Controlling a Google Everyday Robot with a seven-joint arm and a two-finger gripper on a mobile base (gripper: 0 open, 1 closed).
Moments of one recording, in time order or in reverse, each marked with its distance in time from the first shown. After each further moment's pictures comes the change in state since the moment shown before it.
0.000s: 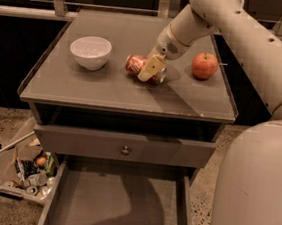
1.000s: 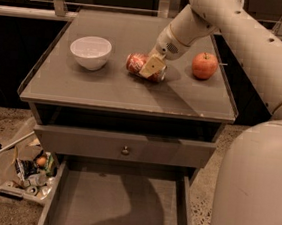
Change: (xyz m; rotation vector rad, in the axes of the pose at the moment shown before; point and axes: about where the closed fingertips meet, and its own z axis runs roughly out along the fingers) arm 0.000 0.000 0.000 0.000 0.000 -0.001
